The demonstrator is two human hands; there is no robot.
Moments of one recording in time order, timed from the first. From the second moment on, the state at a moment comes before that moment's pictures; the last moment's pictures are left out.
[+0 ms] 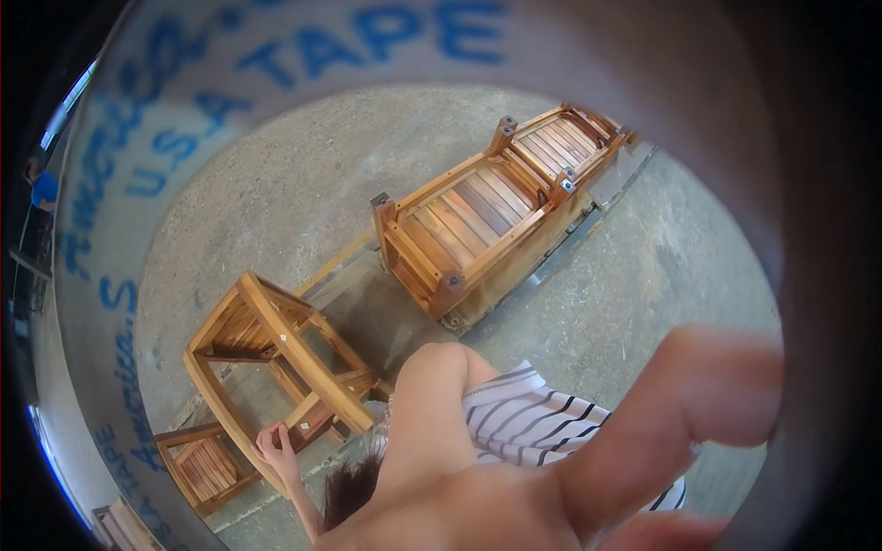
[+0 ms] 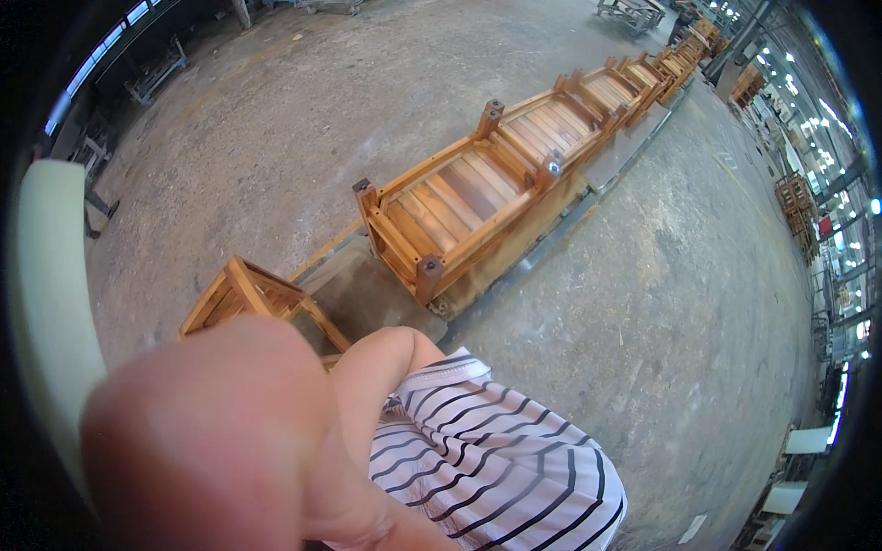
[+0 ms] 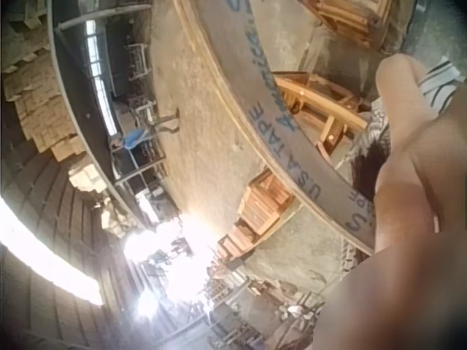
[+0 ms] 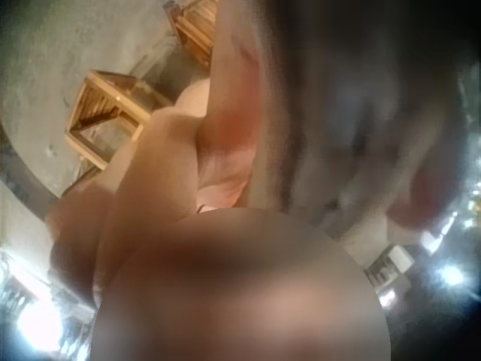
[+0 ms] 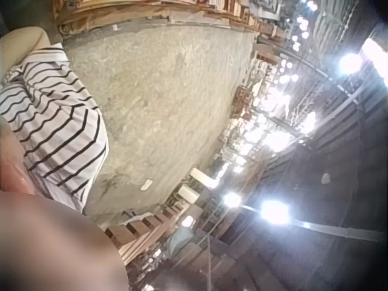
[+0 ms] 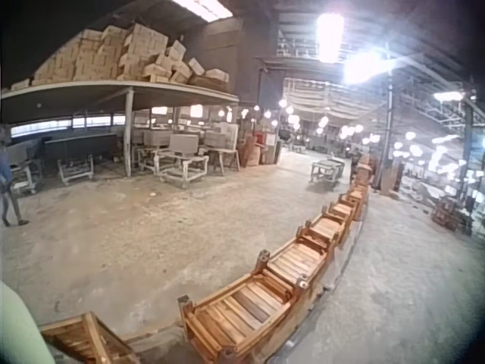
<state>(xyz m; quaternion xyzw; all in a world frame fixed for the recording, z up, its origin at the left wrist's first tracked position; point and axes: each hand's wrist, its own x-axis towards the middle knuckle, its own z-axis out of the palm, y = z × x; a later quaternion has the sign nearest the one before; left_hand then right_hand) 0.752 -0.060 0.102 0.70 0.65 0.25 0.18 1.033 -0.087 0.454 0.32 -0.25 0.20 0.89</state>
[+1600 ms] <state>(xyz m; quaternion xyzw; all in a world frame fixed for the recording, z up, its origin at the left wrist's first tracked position) 0.770 -0.010 0.107 0.65 0.59 0.38 0.29 1.112 -0.087 0.338 -0.20 -0.30 0.41 0.84</state>
